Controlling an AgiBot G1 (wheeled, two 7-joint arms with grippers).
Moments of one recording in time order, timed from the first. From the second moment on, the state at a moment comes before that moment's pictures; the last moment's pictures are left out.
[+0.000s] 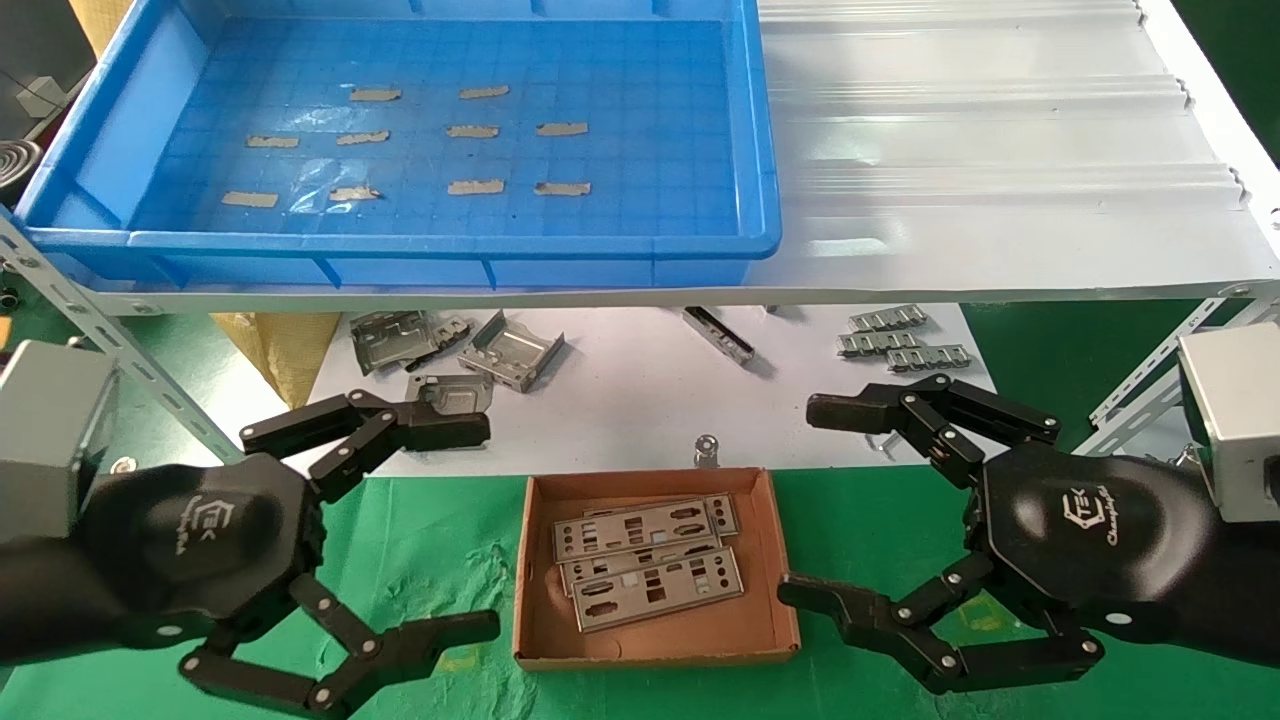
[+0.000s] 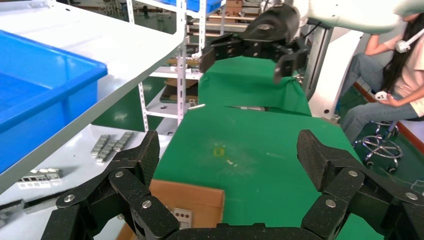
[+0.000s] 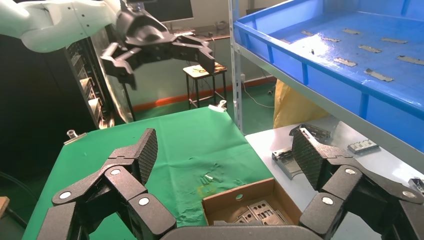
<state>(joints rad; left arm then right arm) -1.12 0.66 0.32 -1.19 0.76 1.50 -0.14 1.08 -0.51 -0.45 1.21 -0.59 -1.39 0.06</state>
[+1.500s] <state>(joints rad) -1.07 0.61 0.28 -1.28 0.73 1.50 -0.19 1.08 -0.51 -0.45 1.21 -0.59 -1.39 0.06</state>
